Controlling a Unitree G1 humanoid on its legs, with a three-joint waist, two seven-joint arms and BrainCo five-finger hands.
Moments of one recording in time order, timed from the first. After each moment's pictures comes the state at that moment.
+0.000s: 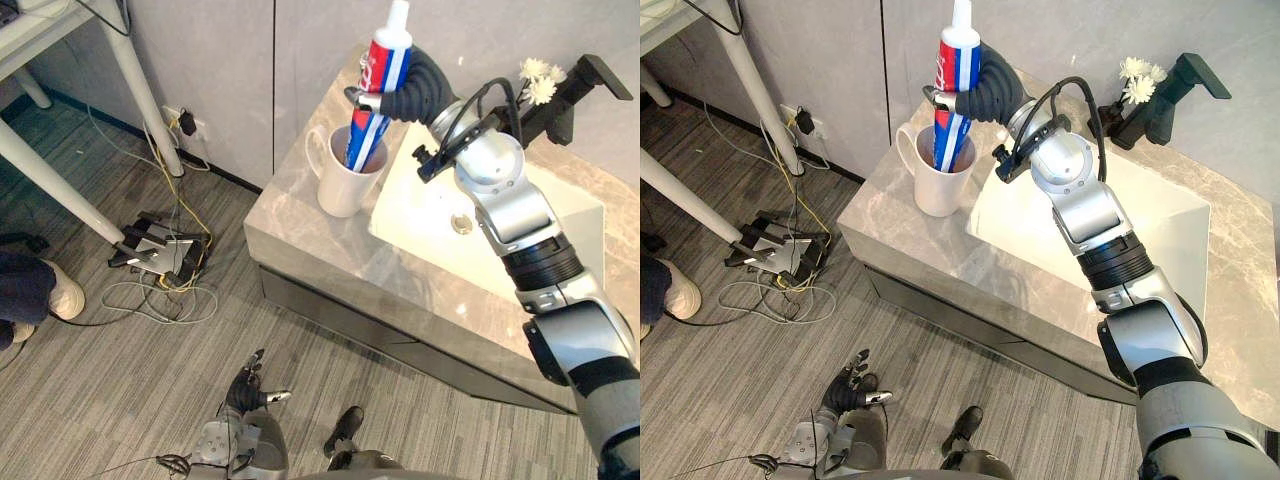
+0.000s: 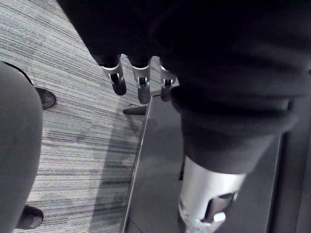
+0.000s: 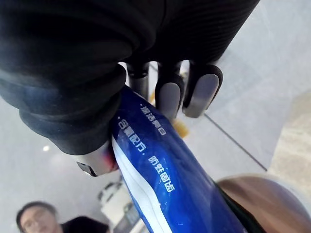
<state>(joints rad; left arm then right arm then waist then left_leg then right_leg) 0.29 0.12 -0.03 0.34 0.13 -0.11 -0.06 -1.01 -0.51 0.34 0.24 0.07 -0.11 0.14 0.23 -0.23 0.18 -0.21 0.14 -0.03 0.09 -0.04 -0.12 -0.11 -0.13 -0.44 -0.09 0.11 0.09</state>
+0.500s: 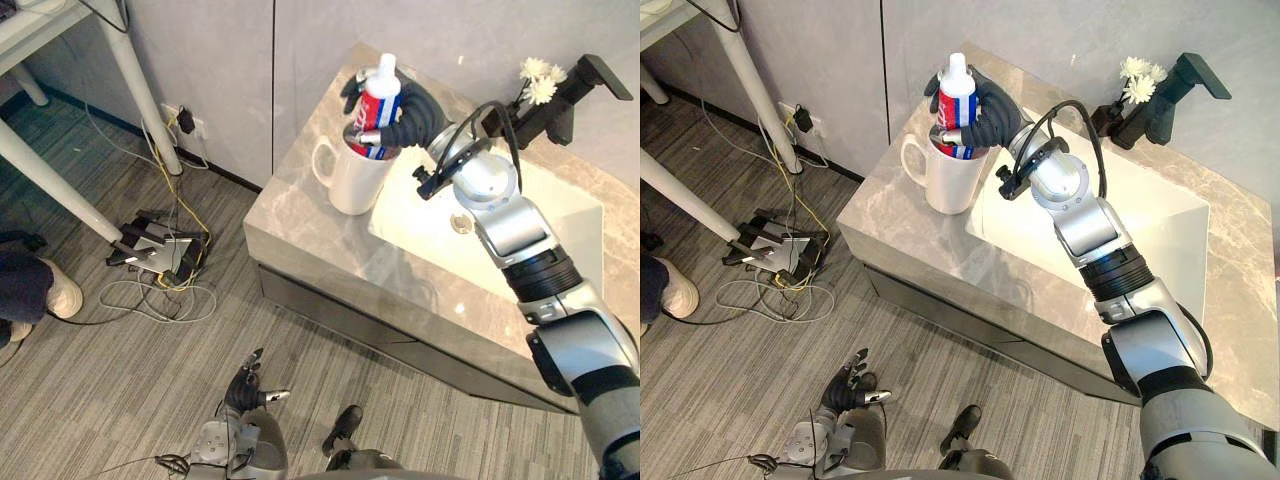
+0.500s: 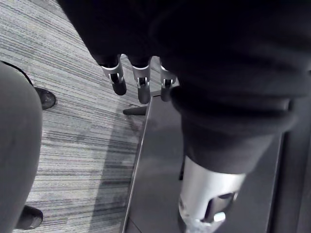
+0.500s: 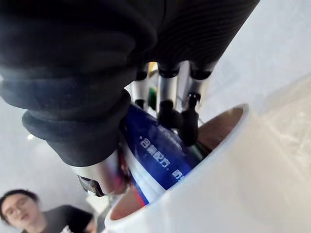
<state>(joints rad) 0.29 0.12 -0.03 0.34 0.13 -0.11 -0.04 -0.97 -0.52 0.36 0.24 0.05 -0.11 0.13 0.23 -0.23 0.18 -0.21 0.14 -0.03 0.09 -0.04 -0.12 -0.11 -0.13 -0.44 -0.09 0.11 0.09</state>
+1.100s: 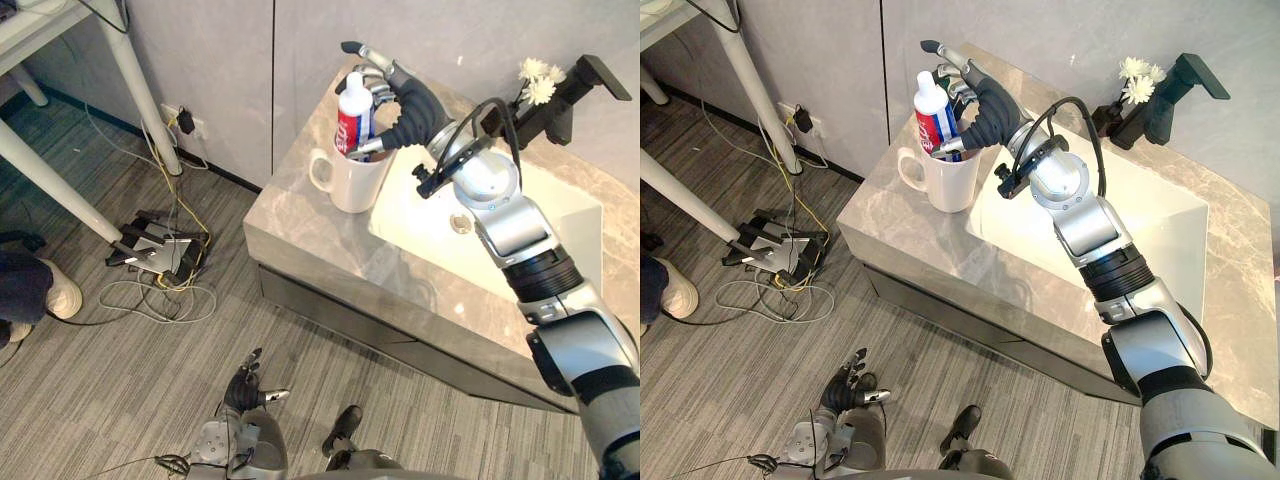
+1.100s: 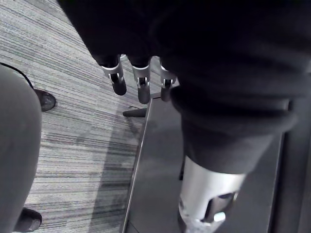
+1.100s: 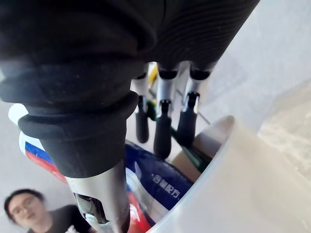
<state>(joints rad) 0.29 0.12 -0.03 0.34 0.13 -0.11 -0.04 -0.97 -0.52 0.36 0.22 0.05 -0.11 0.13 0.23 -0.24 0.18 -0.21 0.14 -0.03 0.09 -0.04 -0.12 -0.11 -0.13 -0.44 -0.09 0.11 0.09</state>
